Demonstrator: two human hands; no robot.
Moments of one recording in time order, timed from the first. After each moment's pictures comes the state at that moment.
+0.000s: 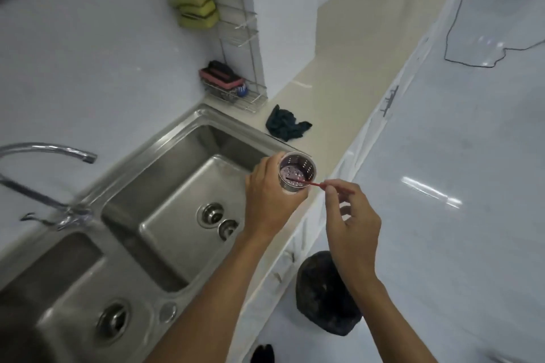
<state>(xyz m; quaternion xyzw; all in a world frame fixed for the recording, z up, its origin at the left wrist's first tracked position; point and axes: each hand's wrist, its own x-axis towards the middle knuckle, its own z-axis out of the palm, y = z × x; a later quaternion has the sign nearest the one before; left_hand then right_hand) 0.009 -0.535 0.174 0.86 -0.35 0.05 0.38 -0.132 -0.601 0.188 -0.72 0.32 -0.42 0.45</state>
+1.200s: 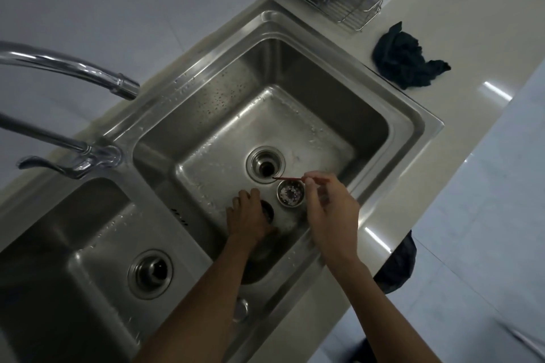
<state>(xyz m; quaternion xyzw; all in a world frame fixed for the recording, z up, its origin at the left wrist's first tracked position) 0.166 -0.324 -0.074 0.94 -0.18 -0.29 0.07 0.070 -0.463 0.048 -0.82 0.31 -0.19 0.45</state>
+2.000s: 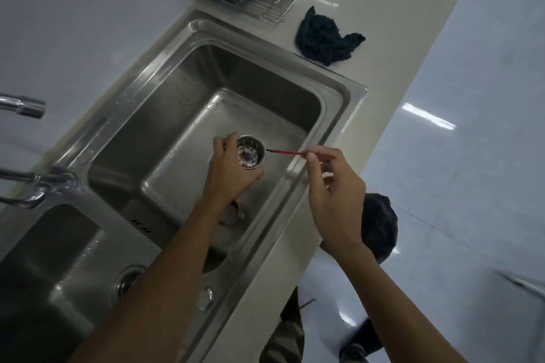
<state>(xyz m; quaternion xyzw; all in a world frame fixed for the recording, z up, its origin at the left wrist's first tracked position) 0.186 -0.400 0.001 0.90 -0.29 -0.13 0.30 0.004 -0.514 0.084 -0.74 0.37 -0.30 0.47</state>
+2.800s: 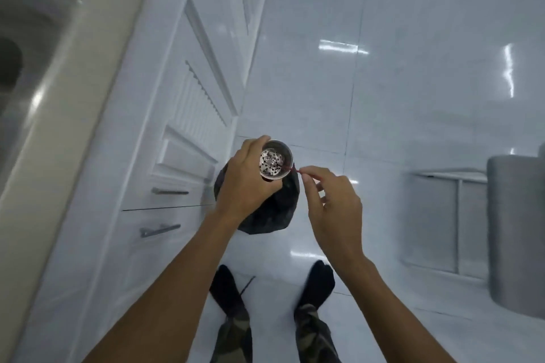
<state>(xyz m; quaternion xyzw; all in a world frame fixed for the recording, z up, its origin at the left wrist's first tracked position) -0.117 -0.626 -0.133 0.77 -0.50 -0.26 0.30 -0.296 -0.651 -0.091 -0.74 0.54 -0.26 0.32</state>
